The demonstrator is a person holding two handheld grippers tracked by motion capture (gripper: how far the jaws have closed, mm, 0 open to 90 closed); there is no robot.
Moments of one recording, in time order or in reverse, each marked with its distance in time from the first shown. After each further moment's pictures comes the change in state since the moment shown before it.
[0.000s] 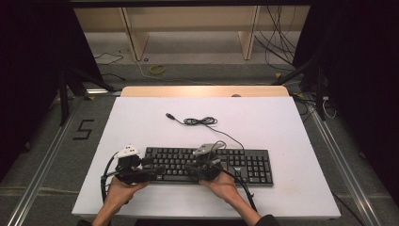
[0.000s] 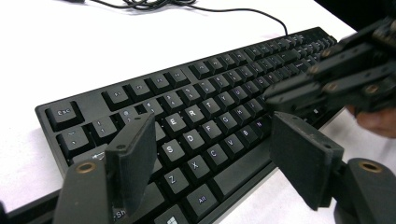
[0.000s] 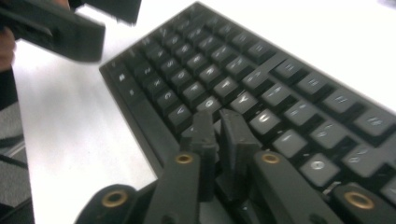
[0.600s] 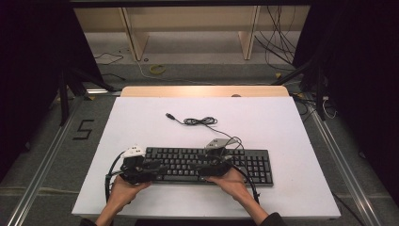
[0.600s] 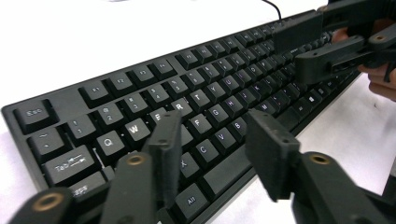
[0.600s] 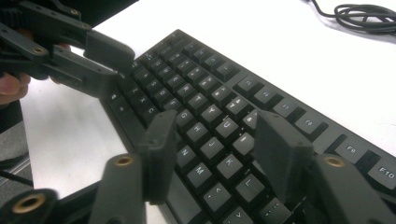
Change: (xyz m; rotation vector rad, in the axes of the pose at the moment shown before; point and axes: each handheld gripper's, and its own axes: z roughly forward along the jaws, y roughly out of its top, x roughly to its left) left arm -0.005 0.001 0.011 0.058 -0.027 0.031; right arm -0.016 0.001 -0.027 -0.073 -0.019 0.040
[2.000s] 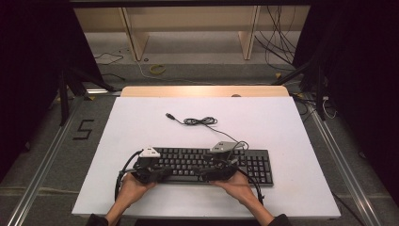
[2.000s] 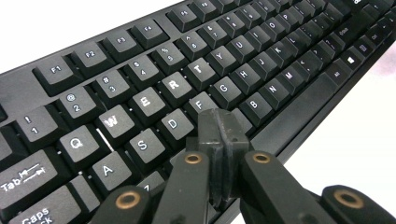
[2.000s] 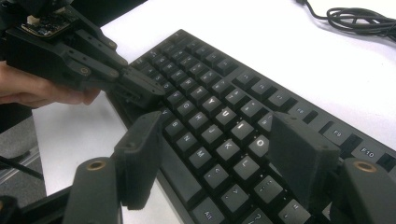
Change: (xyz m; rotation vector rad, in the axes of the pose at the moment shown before) left arm -0.004 -0.001 0.034 0.152 0.041 0.071; right arm 0.001 -0.009 -0.016 -0.024 0.004 -0.016
